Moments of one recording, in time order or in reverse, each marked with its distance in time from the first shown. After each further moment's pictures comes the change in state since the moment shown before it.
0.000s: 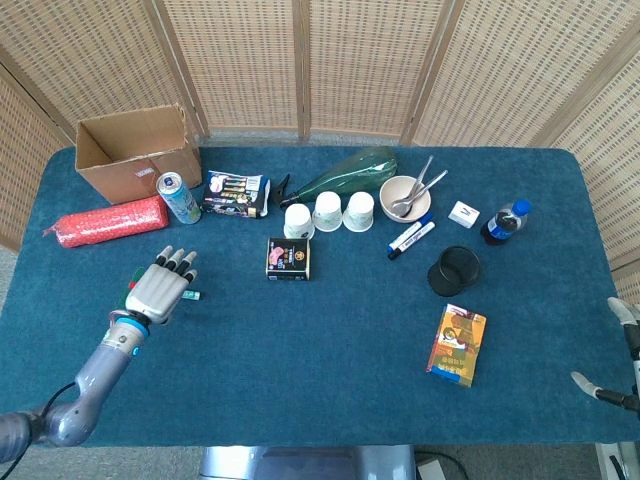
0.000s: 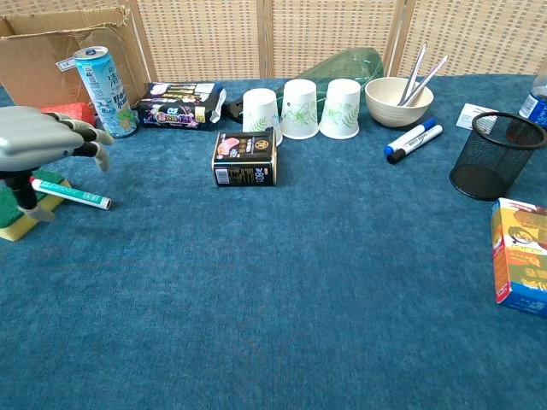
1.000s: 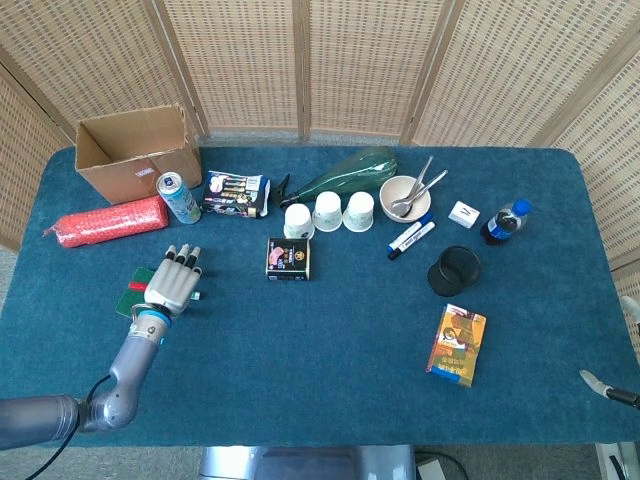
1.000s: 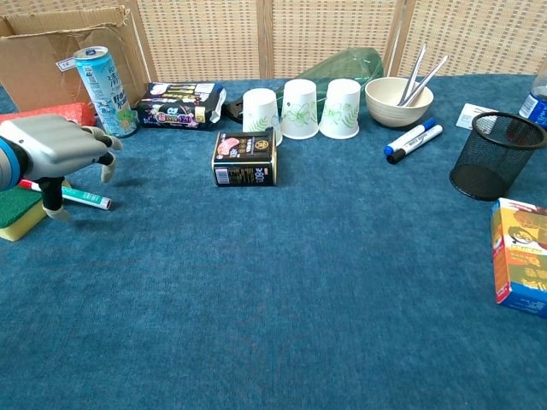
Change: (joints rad) left arm -0.153 -0.131 0.058 0.061 -0.303 0.126 0.227; right arm -0.003 0.018 0.006 0.028 0.005 -0.012 0.102
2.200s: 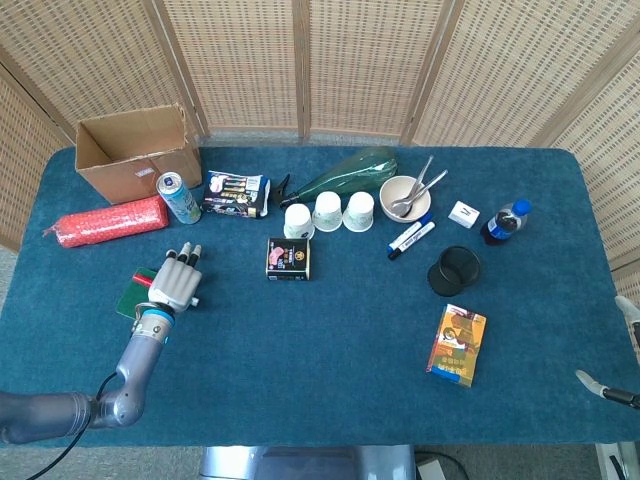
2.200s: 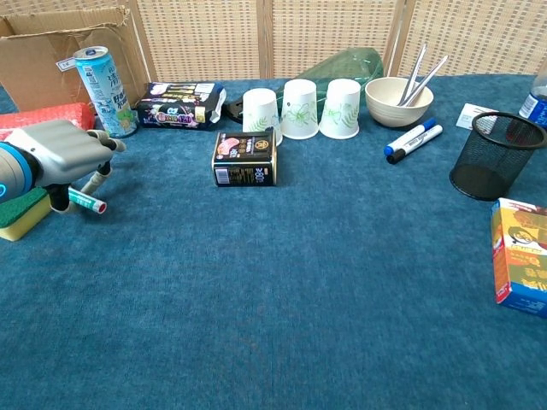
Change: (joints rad) left arm -0.025 -0.067 0.051 0.097 0.017 0.027 -0.030; right arm 0.005 0.000 -0.004 0.014 -0.022 -0.006 0.067
